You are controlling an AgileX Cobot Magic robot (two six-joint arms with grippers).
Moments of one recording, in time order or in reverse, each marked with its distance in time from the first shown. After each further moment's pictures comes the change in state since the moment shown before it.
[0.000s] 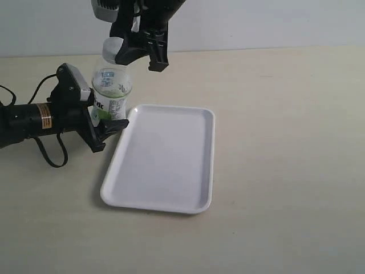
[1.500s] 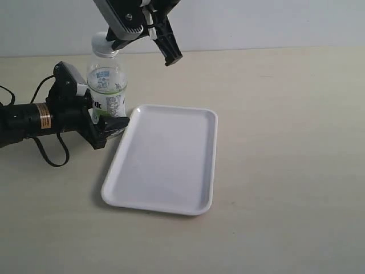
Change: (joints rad) left arm 0.000 -0.002 0.000 0.022 -0.019 -0.139; right arm 0.000 -0.003 -0.004 0.023 -0.019 -0.439
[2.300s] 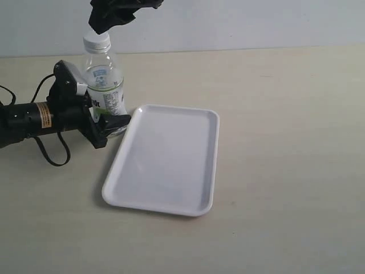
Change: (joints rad) left arm 0.000 0.000 0.000 -0.006 -0.032 0.025; right arm 0.000 -0.065 0.000 0.017 -0.032 1.319
